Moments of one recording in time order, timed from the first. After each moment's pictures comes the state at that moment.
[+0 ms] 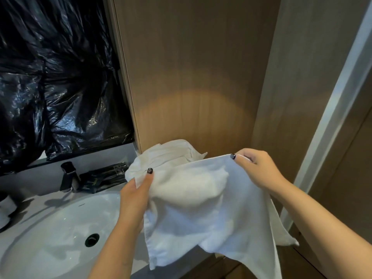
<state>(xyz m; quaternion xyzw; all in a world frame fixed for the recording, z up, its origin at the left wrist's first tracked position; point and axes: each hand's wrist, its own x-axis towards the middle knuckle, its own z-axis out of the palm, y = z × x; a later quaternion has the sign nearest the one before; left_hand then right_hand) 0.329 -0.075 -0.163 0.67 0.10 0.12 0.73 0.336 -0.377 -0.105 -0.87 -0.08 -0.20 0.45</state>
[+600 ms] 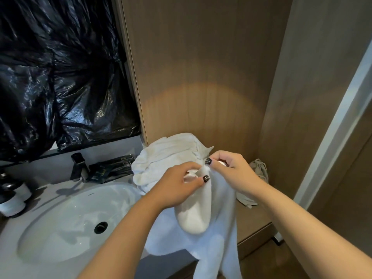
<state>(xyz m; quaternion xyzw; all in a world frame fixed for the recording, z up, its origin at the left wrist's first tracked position) 0.324 -0.123 -0.129 0.87 -0.19 0.00 0.45 0.330 -0.319 -0.118 -0.81 -0.19 -0.09 0.54</state>
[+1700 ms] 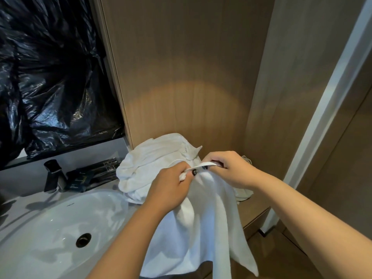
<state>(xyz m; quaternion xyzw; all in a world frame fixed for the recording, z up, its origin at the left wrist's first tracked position) 0.354 -0.130 -0.145 0.90 -0.18 0.11 0.38 0.352 -0.335 -0.104 -0.92 -0.22 -0.04 0.33</state>
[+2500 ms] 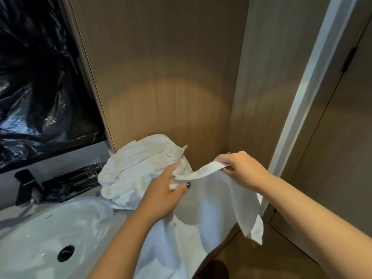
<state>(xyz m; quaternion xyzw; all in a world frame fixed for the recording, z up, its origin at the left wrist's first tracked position) 0.358 -0.140 -0.166 0.86 -0.18 0.00 0.47 0.337 -0.388 -0.116 -0.97 -0.12 -0.10 0.19</state>
